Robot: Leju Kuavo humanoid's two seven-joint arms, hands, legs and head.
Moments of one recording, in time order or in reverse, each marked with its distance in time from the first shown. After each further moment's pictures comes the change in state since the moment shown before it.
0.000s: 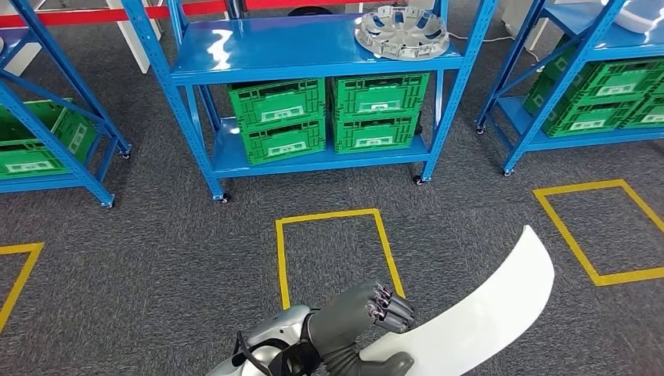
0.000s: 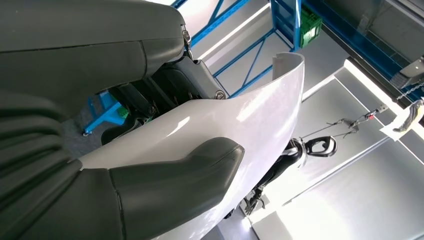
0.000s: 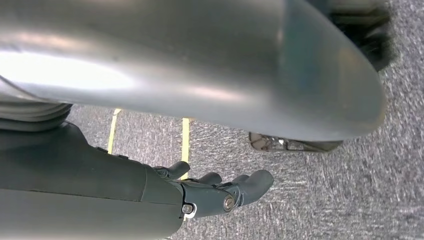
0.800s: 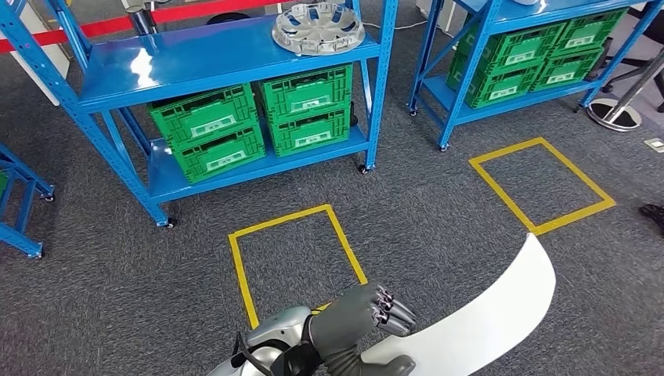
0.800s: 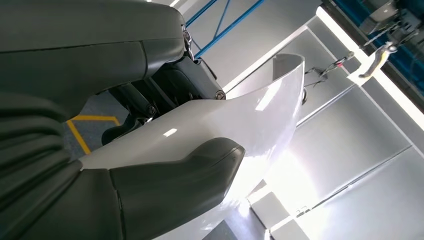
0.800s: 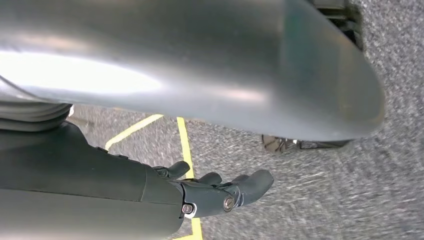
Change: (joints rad) left arm -0.002 -0.007 -0.001 0.007 -0.026 -0.030 0.004; right arm -0.001 0.000 0.000 0.001 0.001 -0.006 -0.004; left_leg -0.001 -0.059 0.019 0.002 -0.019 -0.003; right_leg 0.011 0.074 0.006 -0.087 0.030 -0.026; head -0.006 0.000
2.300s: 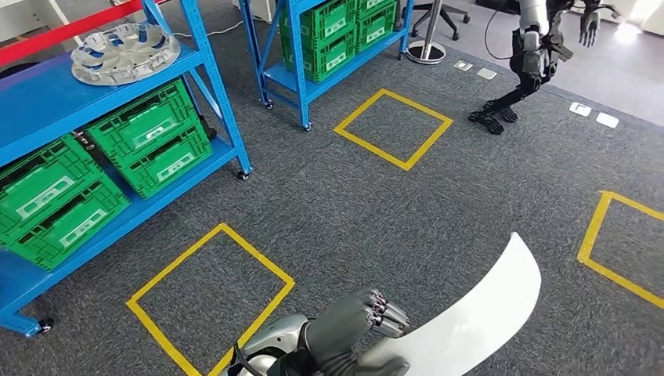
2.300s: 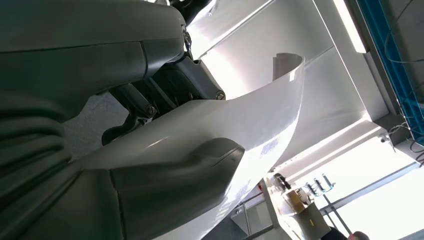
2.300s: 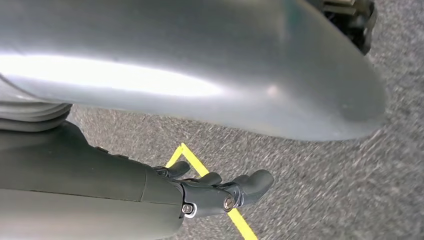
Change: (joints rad) left arm 0.072 0.008 0.032 -0.035 -0.022 -0.021 0.020; right arm 0.013 -0.019 0.010 0.000 0.034 -0.001 -0.006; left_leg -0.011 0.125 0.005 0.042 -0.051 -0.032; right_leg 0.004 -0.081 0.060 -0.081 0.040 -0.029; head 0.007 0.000
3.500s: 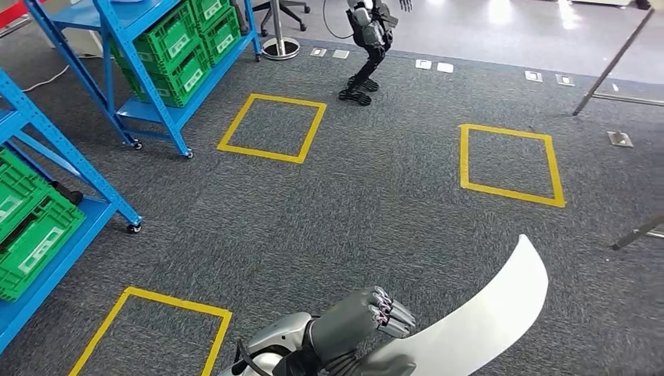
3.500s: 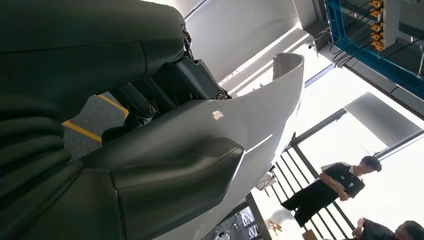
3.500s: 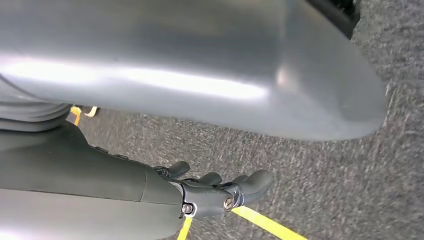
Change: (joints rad) left arm -0.014 -0.025 0.008 0.030 -0.022 -0.005 -0.007; right arm -0.006 -0.020 0.008 0.000 0.000 0.001 -0.006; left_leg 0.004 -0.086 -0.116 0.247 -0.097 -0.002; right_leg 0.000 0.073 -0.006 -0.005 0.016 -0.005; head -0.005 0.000
